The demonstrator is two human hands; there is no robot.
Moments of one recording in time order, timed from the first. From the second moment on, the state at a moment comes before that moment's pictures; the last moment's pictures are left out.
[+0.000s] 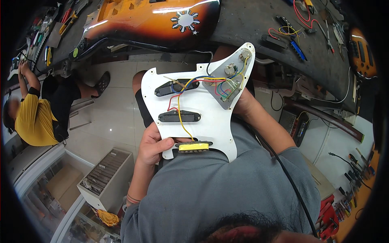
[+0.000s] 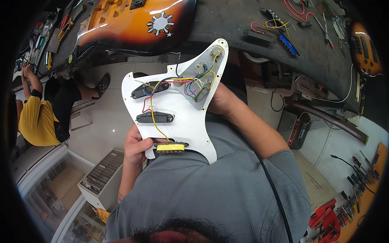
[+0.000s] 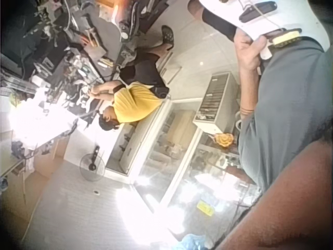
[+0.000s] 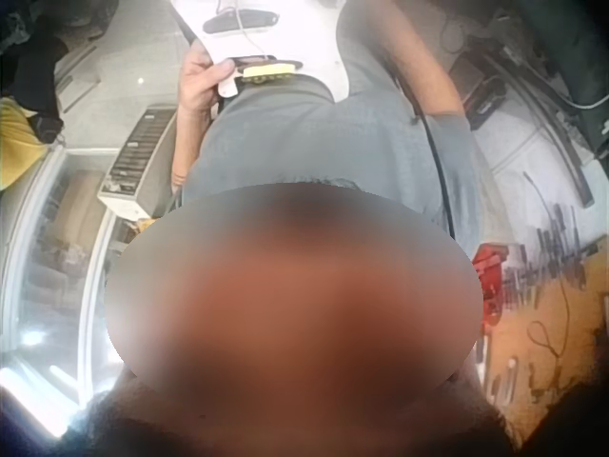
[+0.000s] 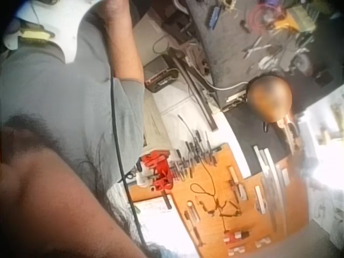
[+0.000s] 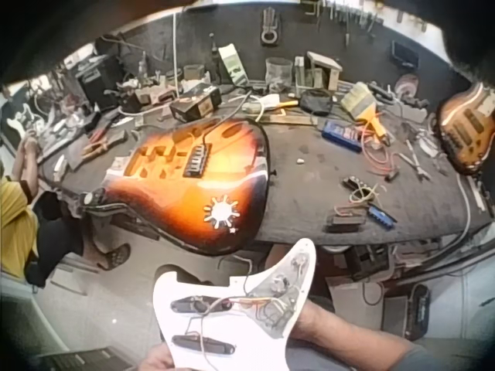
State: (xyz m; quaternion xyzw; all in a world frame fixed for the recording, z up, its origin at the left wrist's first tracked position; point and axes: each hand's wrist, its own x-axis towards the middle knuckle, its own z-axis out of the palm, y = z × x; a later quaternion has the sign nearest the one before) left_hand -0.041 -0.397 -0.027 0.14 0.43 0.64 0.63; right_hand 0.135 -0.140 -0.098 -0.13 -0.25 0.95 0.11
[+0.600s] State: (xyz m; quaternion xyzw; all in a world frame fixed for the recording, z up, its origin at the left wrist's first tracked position) left_hand -0.040 -0.399 -0.031 0.13 0.43 0.63 0.63; right_hand 0.107 -0.129 -0.082 -0.07 -0.24 0.95 0.18
